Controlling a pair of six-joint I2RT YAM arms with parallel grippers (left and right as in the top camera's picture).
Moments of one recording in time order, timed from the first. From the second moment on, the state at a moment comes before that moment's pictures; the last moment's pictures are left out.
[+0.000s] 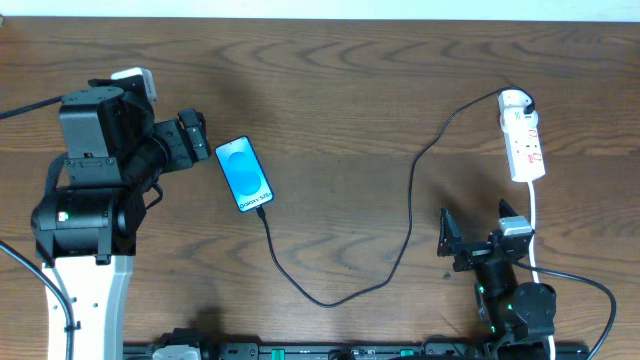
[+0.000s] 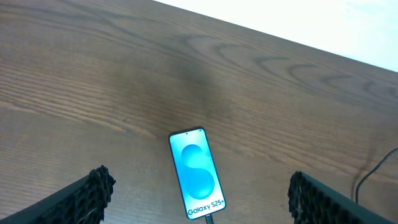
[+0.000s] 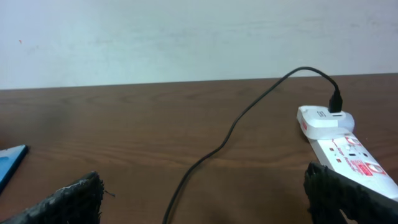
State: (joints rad) left arm 0.03 1.14 1.32 -0.89 0.10 -0.23; right arm 0.12 0.02 0.02 -0.07 -0.05 0.10
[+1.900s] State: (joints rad) left arm -0.07 0.13 0.15 -0.15 0.01 0.02; right arm 0.12 0.01 0.01 -0.07 -0.05 0.10
